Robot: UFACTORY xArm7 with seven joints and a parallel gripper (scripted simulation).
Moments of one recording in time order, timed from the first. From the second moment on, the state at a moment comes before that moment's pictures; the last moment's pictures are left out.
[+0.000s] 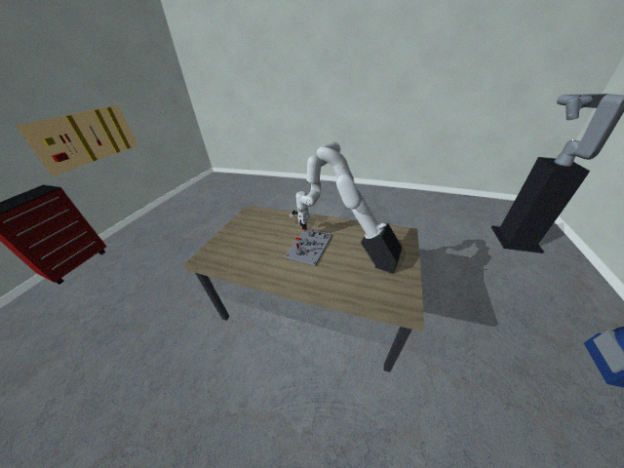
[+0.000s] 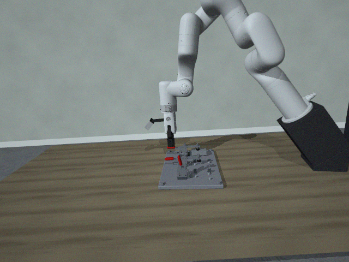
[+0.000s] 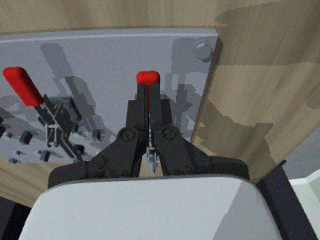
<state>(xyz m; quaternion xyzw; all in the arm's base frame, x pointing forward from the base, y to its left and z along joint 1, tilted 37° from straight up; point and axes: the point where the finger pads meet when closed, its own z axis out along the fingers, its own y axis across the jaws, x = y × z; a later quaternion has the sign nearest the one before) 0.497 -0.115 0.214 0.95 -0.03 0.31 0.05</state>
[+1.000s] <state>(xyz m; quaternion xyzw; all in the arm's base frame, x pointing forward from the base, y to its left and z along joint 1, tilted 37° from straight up) 0.485 -0.113 0.230 0.95 -0.03 0.31 0.05</state>
